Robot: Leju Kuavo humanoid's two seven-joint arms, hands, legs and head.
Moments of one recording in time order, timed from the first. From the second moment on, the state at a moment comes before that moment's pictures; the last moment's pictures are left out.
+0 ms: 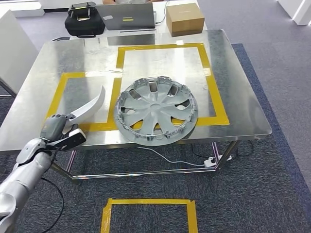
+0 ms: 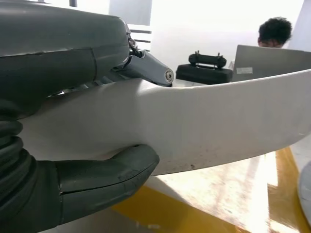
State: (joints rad) left arm -0.58 0.26 -0.15 -0.59 -0.90 0.45 -0.45; right arm -0.08 0.14 -1.03 -0.21 1.27 0.01 -0.20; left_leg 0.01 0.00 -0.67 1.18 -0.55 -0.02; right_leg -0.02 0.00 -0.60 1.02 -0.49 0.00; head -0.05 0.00
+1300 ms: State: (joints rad) left arm -0.69 0.32 -0.18 -0.43 -1.05 0.45 -0.34; right arm -0.08 0.14 -1.03 -0.21 1.29 0.01 -0.21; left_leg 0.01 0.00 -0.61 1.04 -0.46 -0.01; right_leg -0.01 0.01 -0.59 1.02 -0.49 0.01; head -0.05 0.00
